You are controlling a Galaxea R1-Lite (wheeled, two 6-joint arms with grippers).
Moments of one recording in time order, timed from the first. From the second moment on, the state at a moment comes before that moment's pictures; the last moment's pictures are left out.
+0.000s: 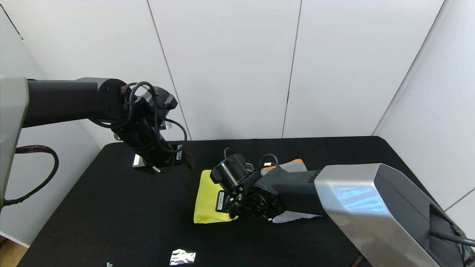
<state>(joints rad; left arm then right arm) -0.23 2.09 -1.84 0.87 0.09 -0.36 0.85 2.52 -1.97 0.31 -0.17 0.81</state>
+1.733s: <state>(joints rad) -0.27 2.06 -1.79 0.87 0.09 -0.36 0.73 2.19 -1.97 0.36 -0.13 0.38</state>
